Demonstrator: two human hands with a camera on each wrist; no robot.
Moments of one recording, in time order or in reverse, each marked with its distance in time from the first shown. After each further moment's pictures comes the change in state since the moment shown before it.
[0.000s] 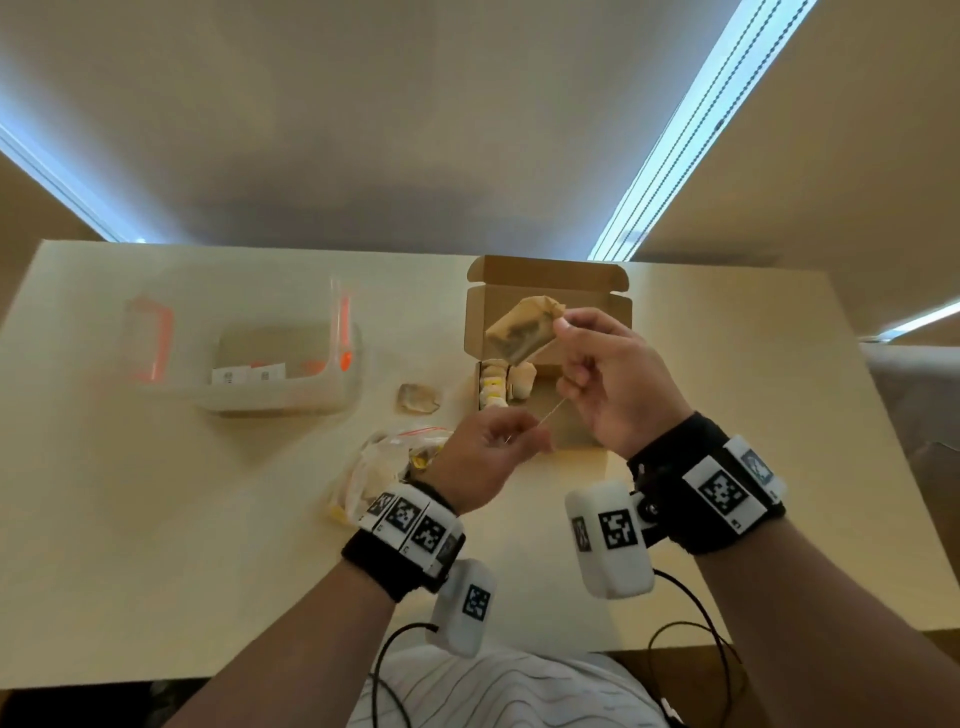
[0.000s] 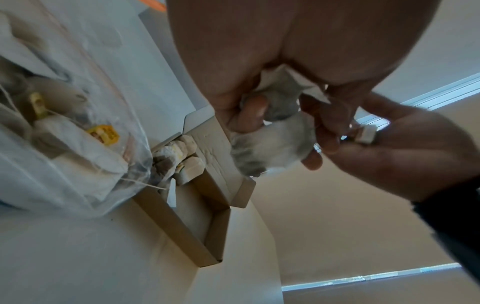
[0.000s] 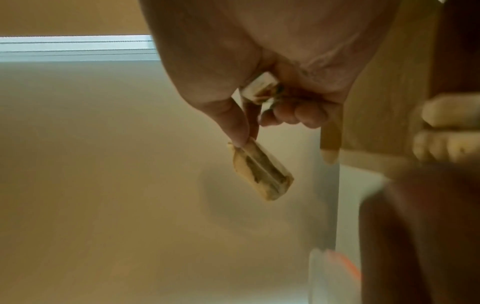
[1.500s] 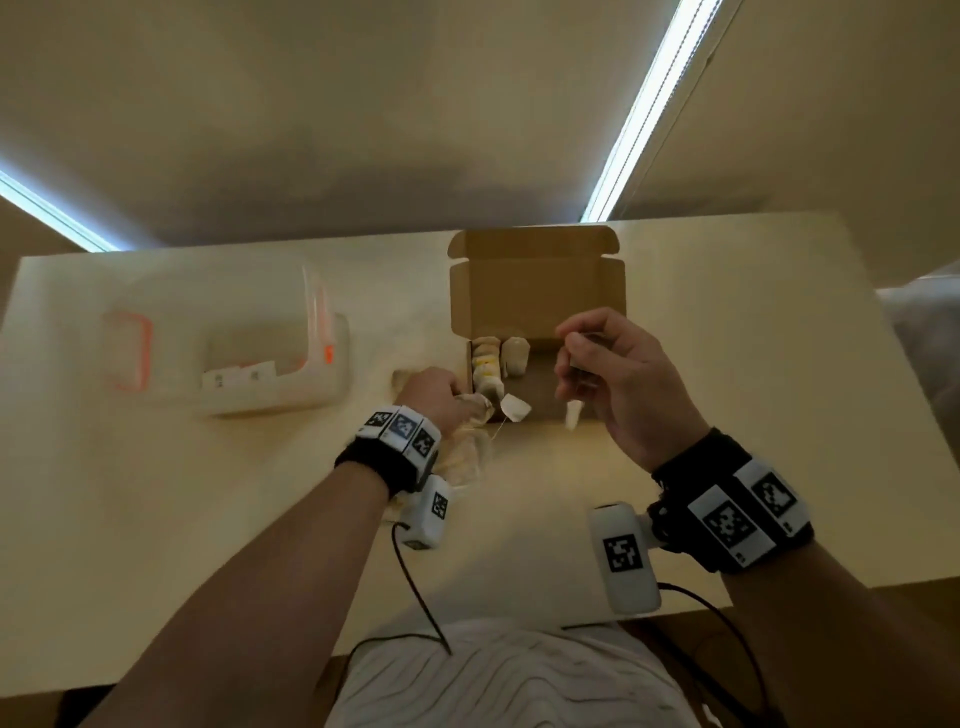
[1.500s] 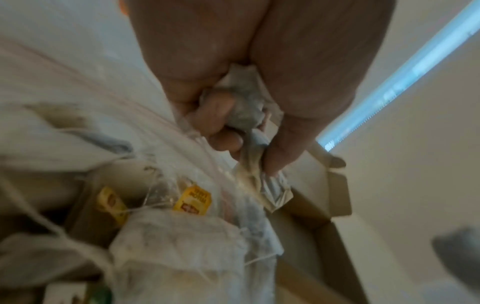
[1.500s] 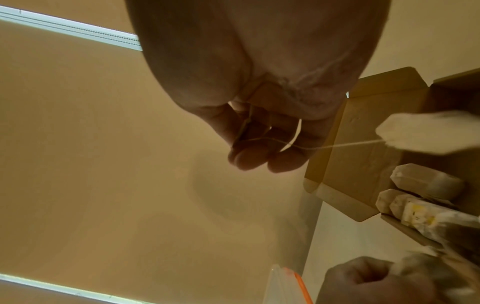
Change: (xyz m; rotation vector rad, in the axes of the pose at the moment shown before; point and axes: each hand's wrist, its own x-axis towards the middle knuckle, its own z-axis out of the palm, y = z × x) left_hand 0.065 -0.046 -0.045 0.752 0.111 -0.510; right_hand -0.017 0.018 -0.032 -0.174 -0.071 -0.137
